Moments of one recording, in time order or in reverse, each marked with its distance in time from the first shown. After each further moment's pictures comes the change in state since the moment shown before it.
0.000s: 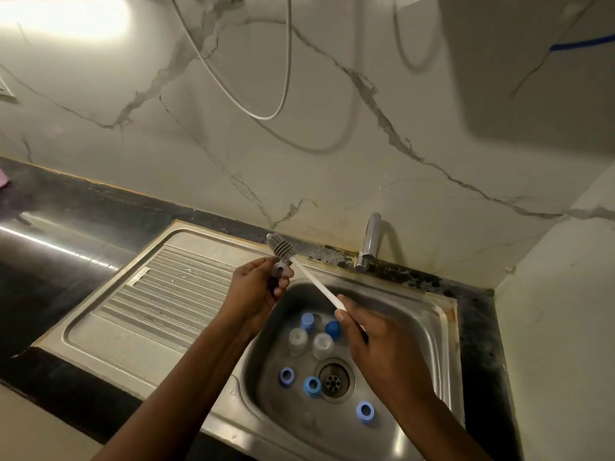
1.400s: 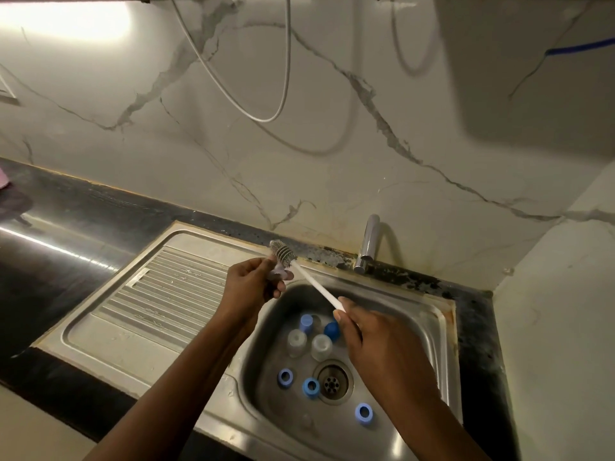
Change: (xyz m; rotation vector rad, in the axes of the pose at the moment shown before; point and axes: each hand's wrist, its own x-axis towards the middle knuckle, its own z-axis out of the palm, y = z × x) left_hand 0.005 -0.005 -0.008 0.204 0.017 0.131; right_hand 0.004 -0.018 -0.017 -0.179 -0.118 0.040
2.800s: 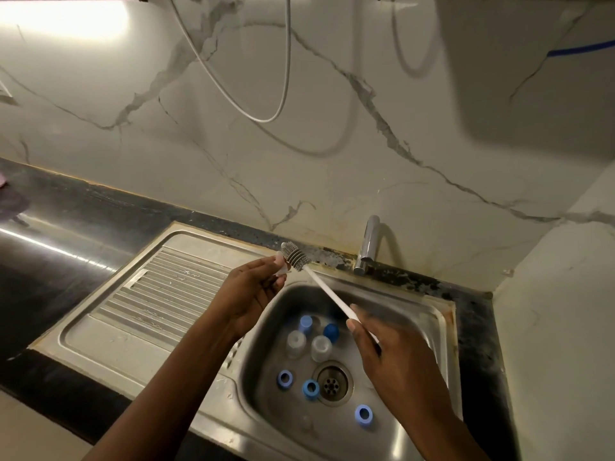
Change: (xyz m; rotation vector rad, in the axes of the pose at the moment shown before) left_hand 0.001 0.014 -0.006 -0.367 -0.174 -0.226; right_hand -0.014 0.021 0.007 0.116 0.129 0.017
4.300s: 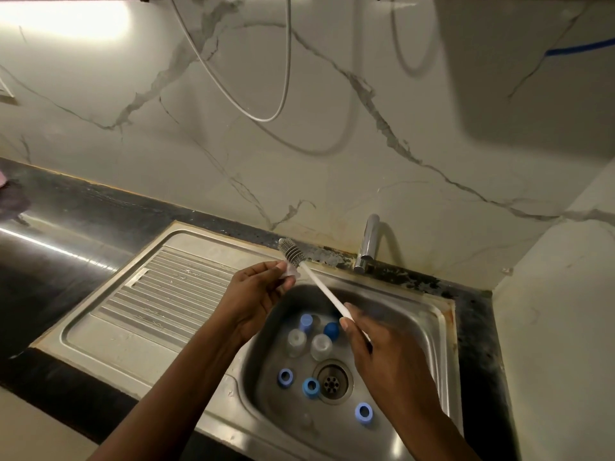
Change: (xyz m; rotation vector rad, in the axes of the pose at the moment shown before) left_hand -0.006 -0.012 0.003 0.053 0.060 0.028; right_hand -0.001 -0.004 0.011 0.029 -0.017 0.008
